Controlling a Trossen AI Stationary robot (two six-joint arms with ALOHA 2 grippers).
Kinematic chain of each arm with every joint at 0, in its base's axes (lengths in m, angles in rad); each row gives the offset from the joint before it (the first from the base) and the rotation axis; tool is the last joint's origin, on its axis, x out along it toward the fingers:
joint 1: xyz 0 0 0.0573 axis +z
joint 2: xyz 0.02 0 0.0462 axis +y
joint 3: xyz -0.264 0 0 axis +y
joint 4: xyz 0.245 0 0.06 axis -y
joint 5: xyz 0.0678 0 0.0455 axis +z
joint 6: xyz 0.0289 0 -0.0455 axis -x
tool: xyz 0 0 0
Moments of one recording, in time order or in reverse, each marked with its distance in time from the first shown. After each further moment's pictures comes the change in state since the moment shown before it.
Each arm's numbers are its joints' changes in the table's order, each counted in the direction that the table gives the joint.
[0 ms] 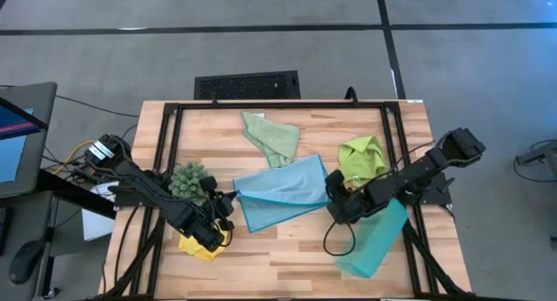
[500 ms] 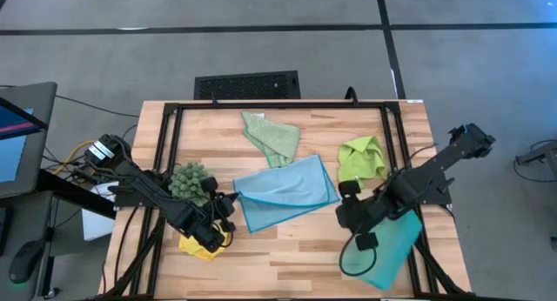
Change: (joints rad) left arm 0.000 0.000 -0.001 0.046 -0.003 0.003; right arm 0.142 -0.128 -0.504 -0.435 0.392 -0.641
